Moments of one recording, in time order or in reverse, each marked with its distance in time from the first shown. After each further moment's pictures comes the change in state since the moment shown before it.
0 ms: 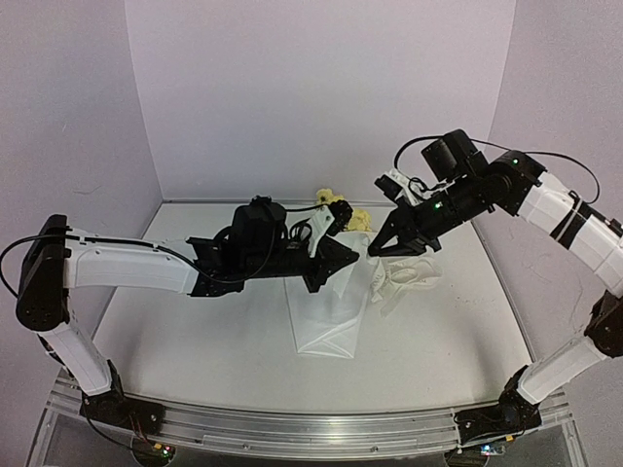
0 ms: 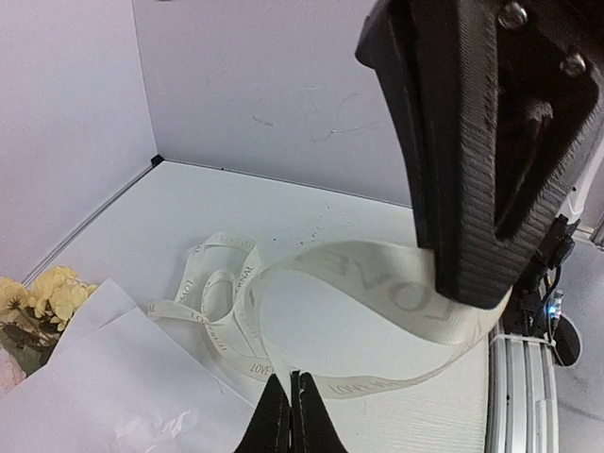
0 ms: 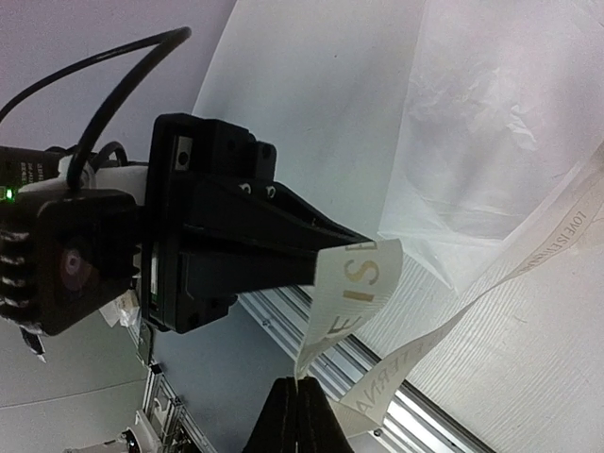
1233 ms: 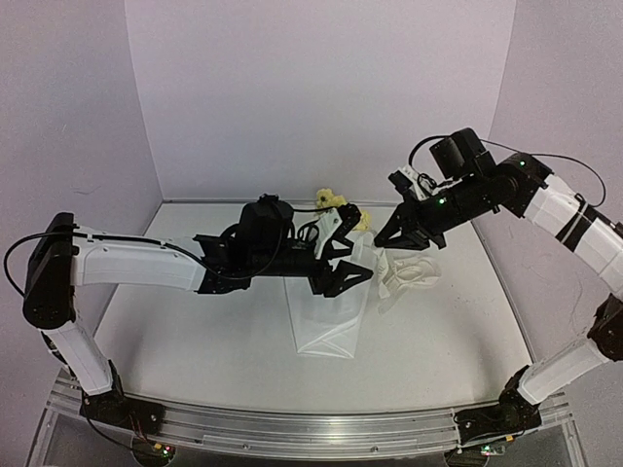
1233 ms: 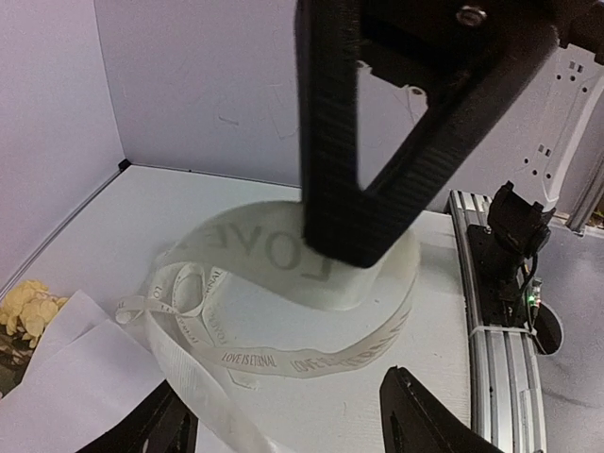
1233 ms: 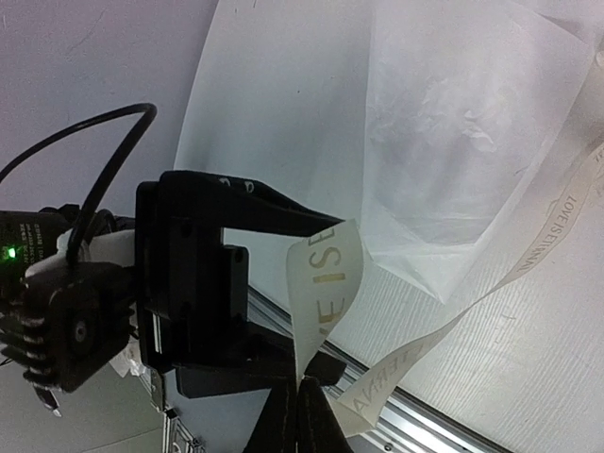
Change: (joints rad) left arm 0.001 0.041 0.047 -0.023 0.078 0.010; right arm -0.027 -0.036 -0.037 0.048 0.083 0.125
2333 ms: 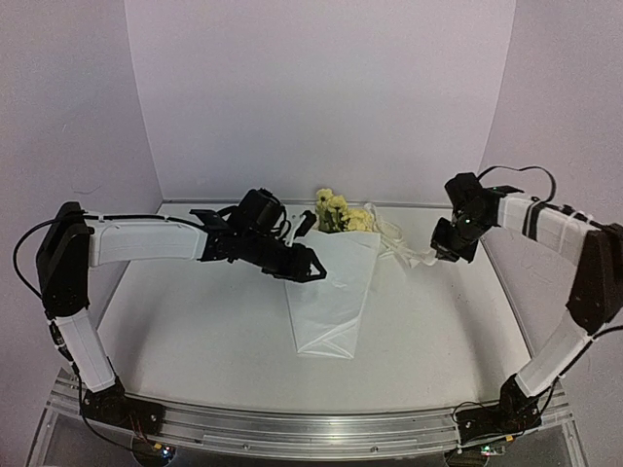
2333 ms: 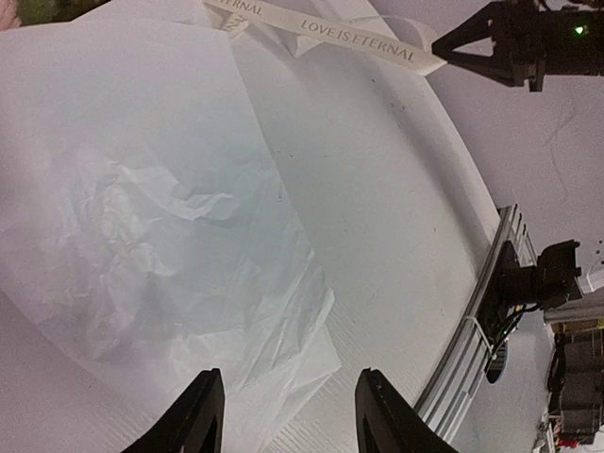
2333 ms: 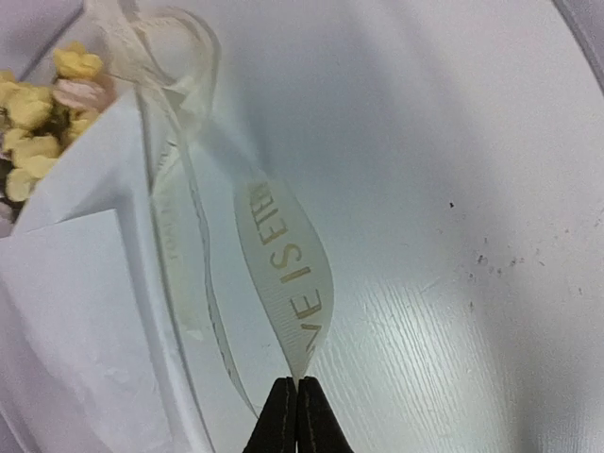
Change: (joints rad) left arm 0.205 0.075 0.107 -0.527 0.065 -0.511; right arm -0.406 0.200 -0.262 0.179 0.485 0.077
